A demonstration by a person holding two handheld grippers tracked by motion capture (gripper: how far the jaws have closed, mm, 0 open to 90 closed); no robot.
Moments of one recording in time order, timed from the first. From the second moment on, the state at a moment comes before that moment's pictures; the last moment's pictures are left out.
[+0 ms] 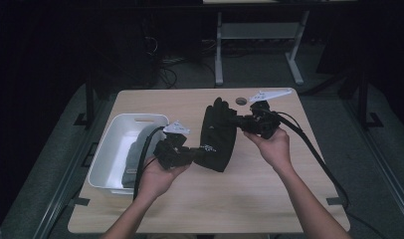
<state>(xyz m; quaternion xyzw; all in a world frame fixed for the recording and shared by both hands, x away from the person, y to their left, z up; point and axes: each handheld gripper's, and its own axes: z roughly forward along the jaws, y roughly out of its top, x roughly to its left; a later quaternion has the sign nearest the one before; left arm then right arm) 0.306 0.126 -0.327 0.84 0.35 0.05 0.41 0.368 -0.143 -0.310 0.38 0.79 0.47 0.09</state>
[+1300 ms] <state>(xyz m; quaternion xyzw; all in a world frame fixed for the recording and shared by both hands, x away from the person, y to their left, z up) 0.300 0.197 -0.309 0.82 0.38 0.08 0.41 0.383 -0.069 -0.283 0.34 0.80 0.49 0.08</state>
